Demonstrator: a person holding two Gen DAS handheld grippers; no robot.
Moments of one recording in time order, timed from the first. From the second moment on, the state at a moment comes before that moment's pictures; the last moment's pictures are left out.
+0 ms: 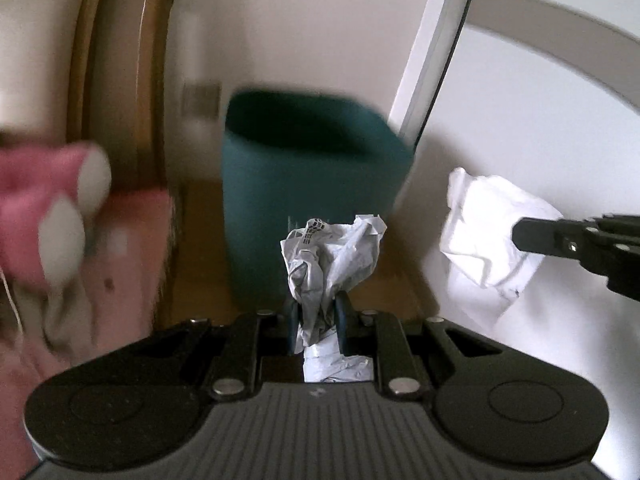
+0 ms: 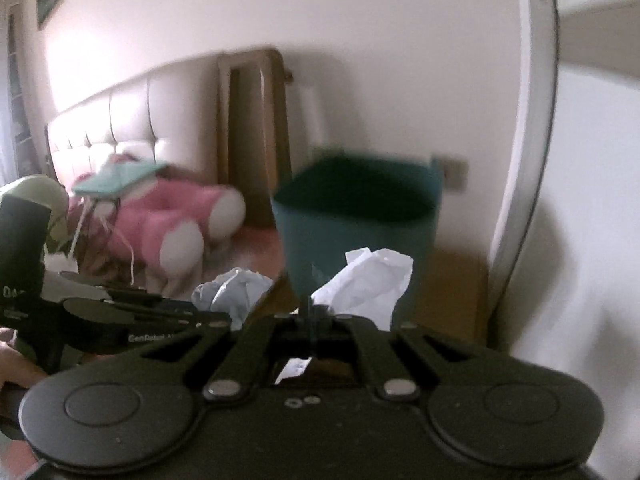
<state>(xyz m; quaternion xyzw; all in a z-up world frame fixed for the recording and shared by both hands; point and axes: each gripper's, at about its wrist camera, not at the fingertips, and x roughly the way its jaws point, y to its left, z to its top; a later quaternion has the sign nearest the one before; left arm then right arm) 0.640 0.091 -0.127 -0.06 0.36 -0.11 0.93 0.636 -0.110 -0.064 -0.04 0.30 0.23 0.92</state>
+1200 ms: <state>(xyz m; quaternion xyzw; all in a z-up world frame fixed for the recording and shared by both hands) 0.835 0.069 -0.075 0.03 0.33 -0.07 0.94 0.808 -0.059 -0.091 -0.08 0.35 0.17 0.92</state>
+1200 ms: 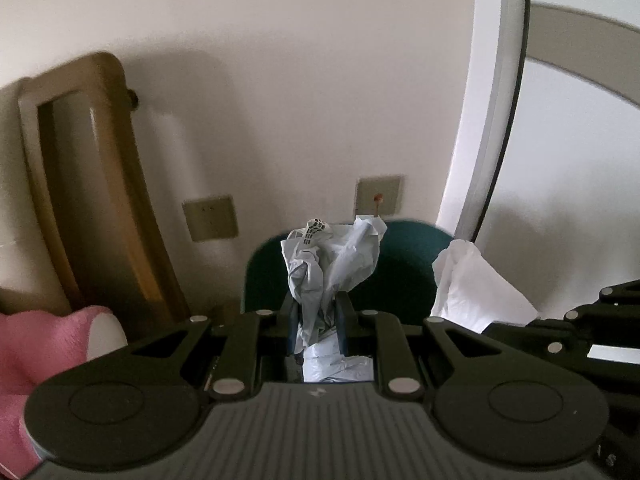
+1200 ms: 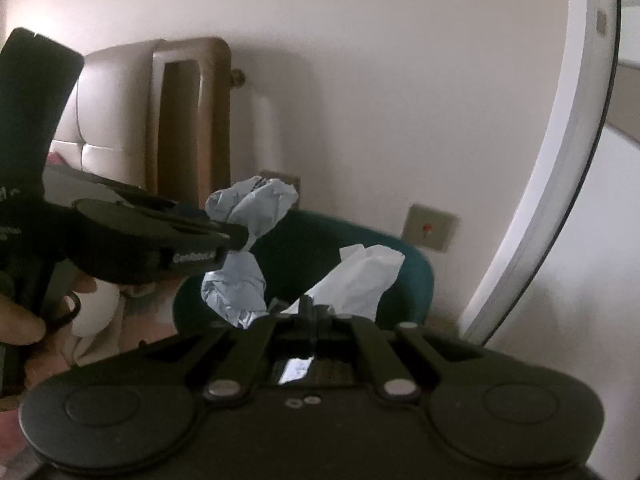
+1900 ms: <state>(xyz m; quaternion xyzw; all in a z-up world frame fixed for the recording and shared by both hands) 0.841 0.043 -0.118 0.07 0.39 -0.06 0.91 0.812 -0.069 -0.108 -0.07 0.39 0.15 0.90</state>
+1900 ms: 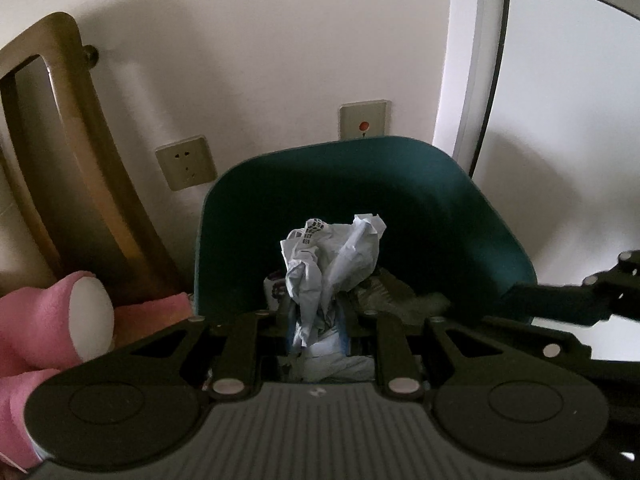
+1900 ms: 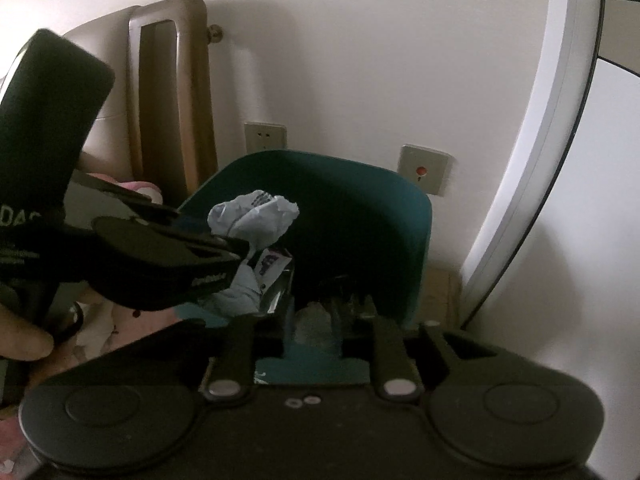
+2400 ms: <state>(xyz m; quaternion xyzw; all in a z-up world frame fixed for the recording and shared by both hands) 0.809 0.056 -0.094 0.02 0.35 -0.08 0.93 0.783 -0.077 -0.089 -0.05 0.37 0.17 0.91</state>
